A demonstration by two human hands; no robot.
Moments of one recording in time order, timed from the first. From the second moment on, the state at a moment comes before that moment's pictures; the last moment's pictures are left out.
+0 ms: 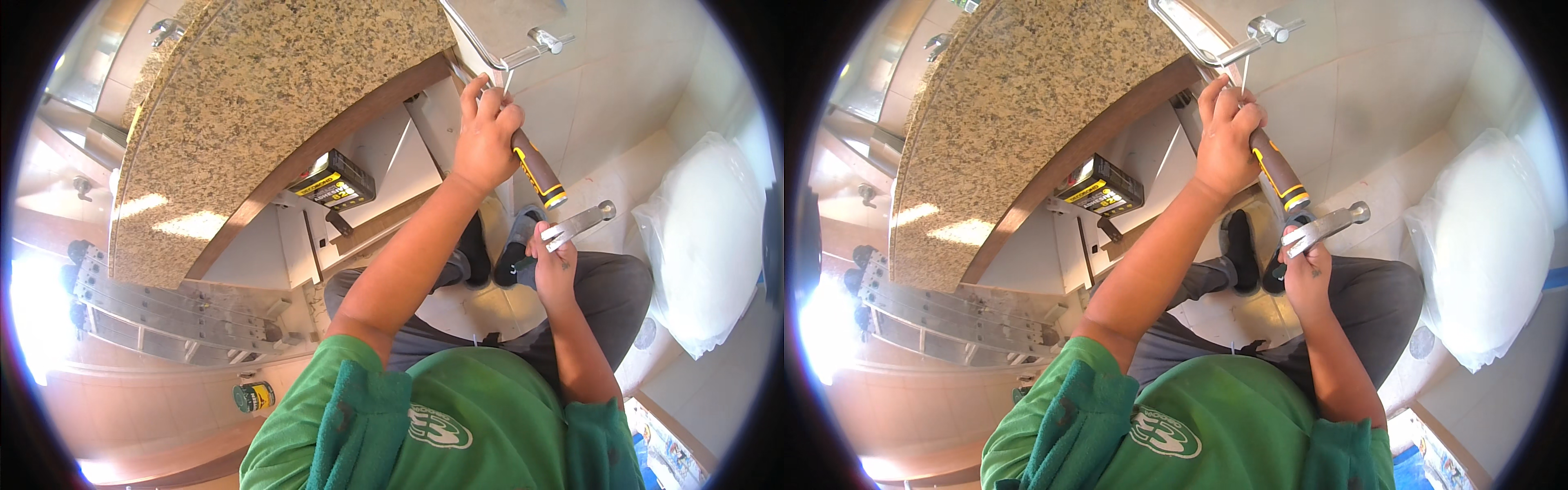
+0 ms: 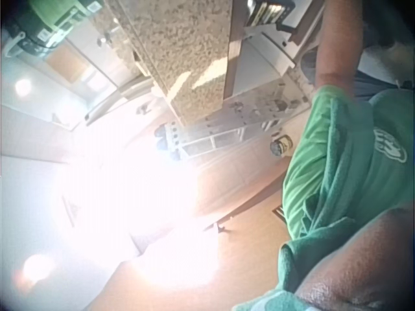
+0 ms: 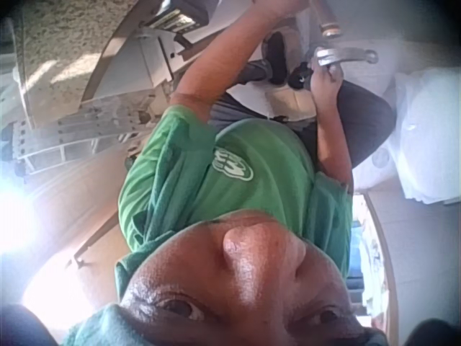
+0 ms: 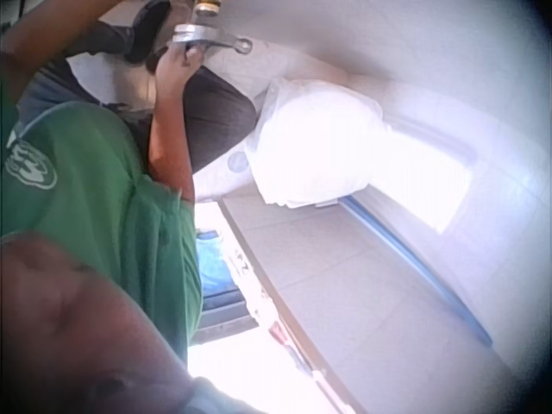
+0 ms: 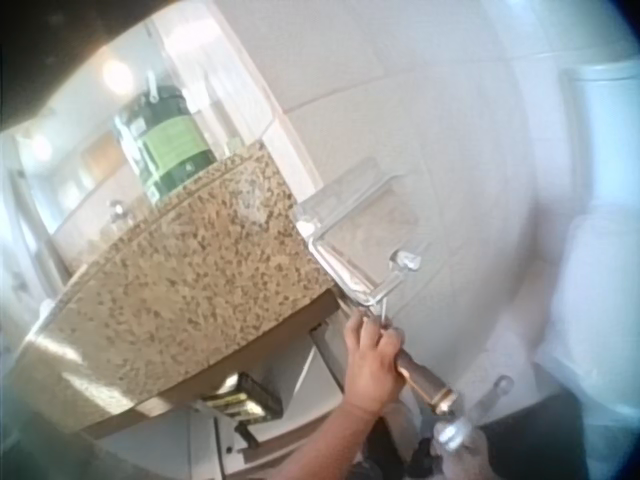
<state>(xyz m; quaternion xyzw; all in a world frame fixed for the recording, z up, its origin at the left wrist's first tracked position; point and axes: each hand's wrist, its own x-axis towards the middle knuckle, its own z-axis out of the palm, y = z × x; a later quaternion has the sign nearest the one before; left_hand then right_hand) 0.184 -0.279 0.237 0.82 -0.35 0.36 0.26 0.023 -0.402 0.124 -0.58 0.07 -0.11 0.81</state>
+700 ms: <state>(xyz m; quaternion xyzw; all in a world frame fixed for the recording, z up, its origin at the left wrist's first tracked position) 0.170 -0.279 0.220 0.83 -0.35 0.32 0.28 0.025 -0.408 0.111 -0.58 0.08 -0.10 0.81</state>
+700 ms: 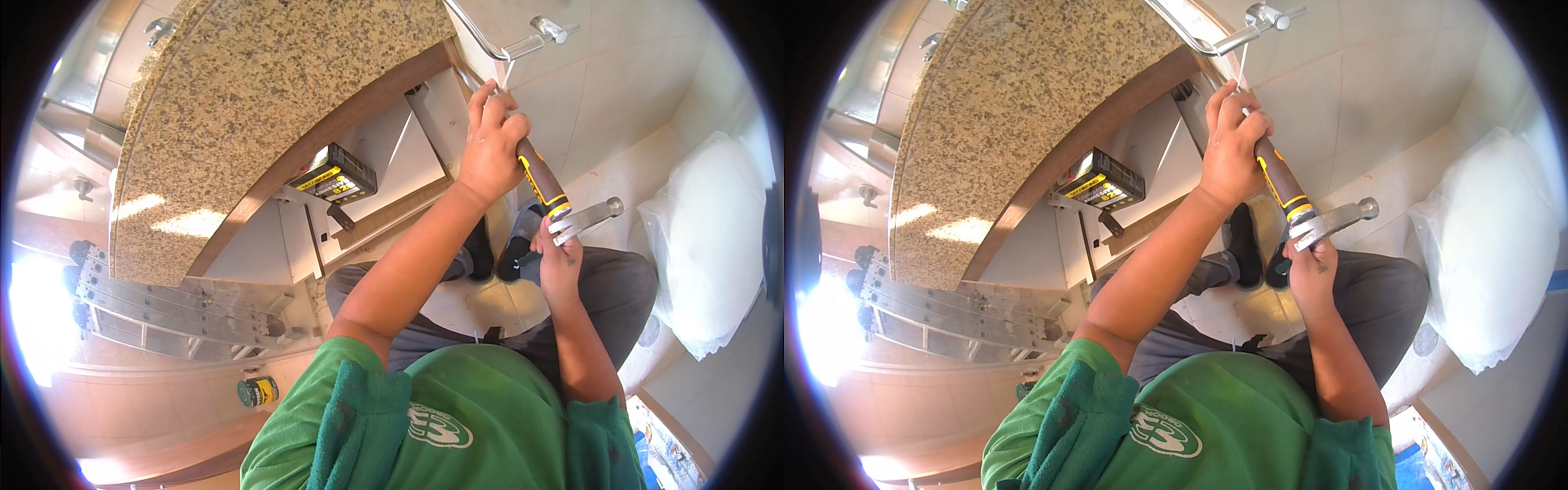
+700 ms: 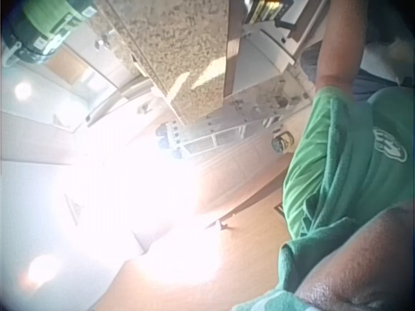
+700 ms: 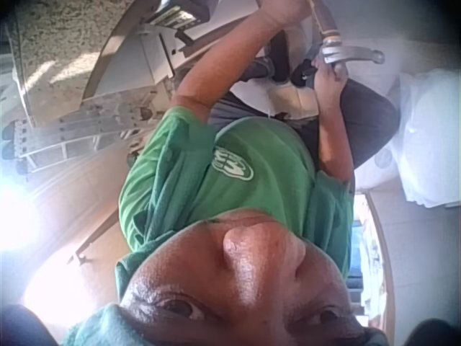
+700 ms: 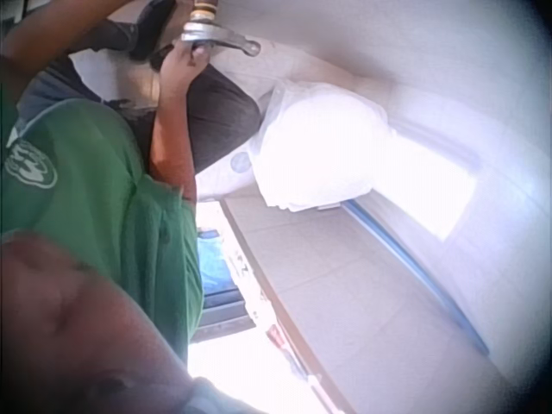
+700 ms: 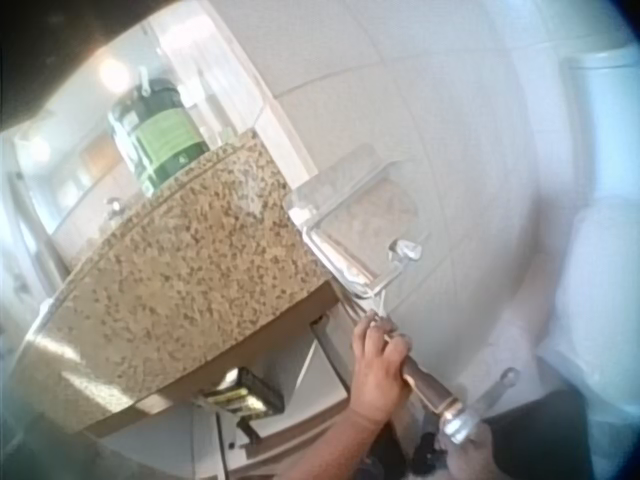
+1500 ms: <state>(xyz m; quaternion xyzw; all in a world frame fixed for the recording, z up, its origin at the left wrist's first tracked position) 0.175 -0.278 0.238 0.81 -0.36 0.37 0.29 0.022 -0.401 0.134 -0.57 0.06 -0.10 0.81</state>
